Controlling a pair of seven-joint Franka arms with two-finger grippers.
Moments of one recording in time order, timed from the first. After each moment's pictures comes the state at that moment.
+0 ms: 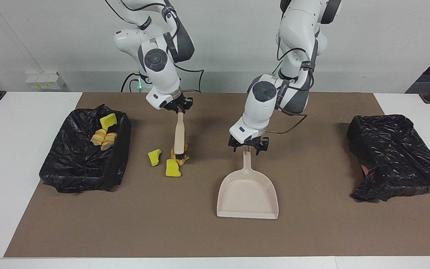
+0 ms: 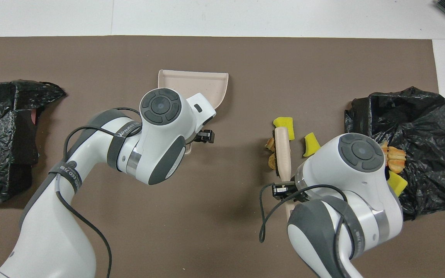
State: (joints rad) left arm -0.52 0.37 -0.05 -1.75 -0.03 2.15 -0.35; right arm 0.26 -0.08 0.12 -2.18 0.19 1.89 0.32
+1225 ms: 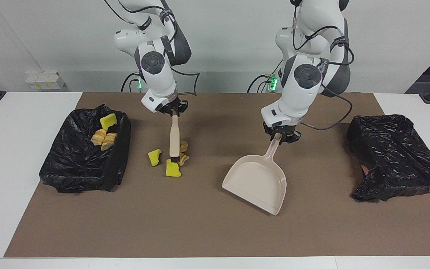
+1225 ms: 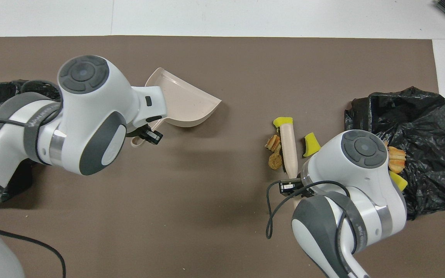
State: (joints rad) left arm -0.37 0.23 -0.02 -1.69 -0.02 1.83 0.29; right arm 0.23 -0.06 0.12 -2.18 0.13 1.90 0.28
